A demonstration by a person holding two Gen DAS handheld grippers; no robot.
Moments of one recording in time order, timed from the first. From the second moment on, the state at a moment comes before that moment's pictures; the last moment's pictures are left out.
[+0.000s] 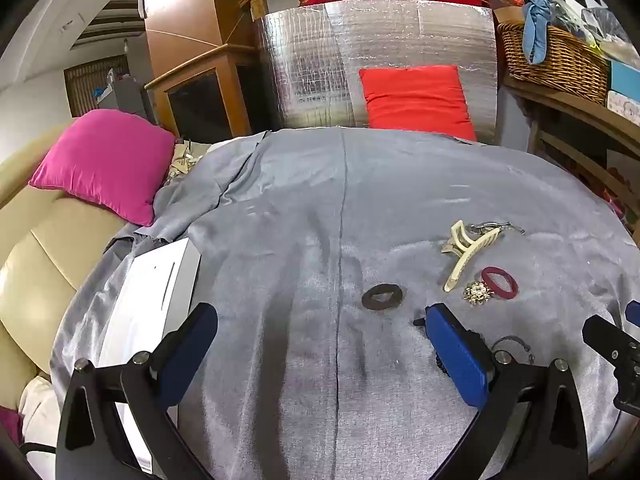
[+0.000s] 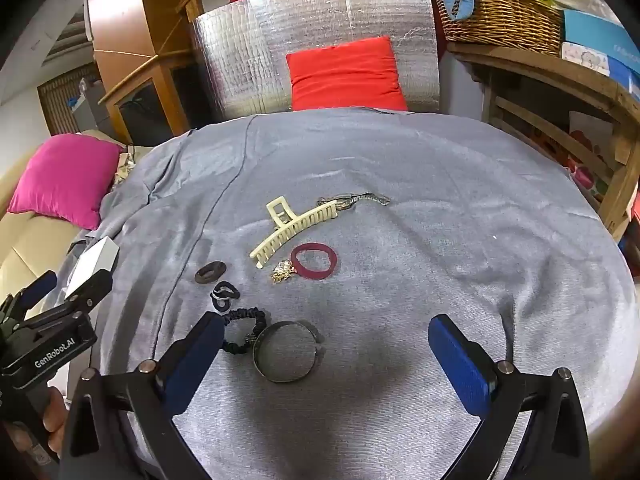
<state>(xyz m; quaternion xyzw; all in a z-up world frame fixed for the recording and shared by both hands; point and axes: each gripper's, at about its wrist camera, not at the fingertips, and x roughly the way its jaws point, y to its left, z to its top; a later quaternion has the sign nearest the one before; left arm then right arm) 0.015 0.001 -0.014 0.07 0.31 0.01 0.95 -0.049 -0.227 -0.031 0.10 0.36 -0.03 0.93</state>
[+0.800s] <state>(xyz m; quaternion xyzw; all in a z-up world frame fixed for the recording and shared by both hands) 0.014 0.003 -0.017 0.07 0.31 0.01 0.95 -0.051 -0.225 -0.029 0.10 0.35 -0.03 0.93</state>
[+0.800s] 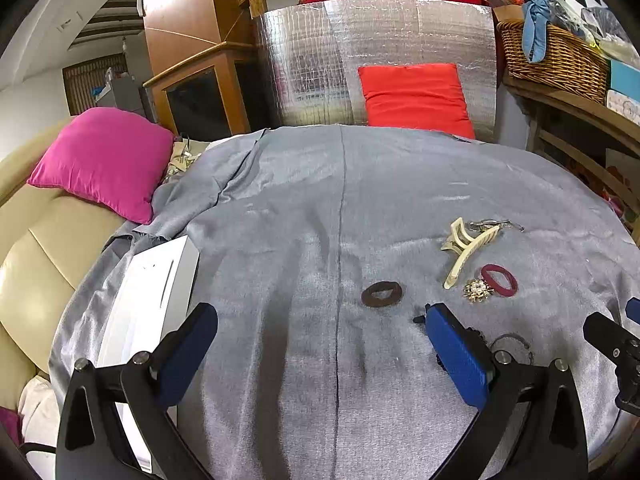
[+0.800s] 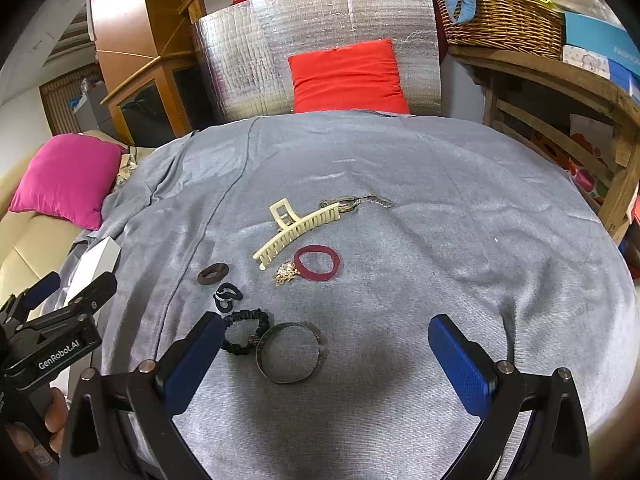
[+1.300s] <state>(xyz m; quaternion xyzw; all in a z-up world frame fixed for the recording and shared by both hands) 0.015 0.006 -0.017 0.07 0.32 0.01 0.95 -0.051 -0.218 -0.028 0.10 0.34 -0.02 0.93</state>
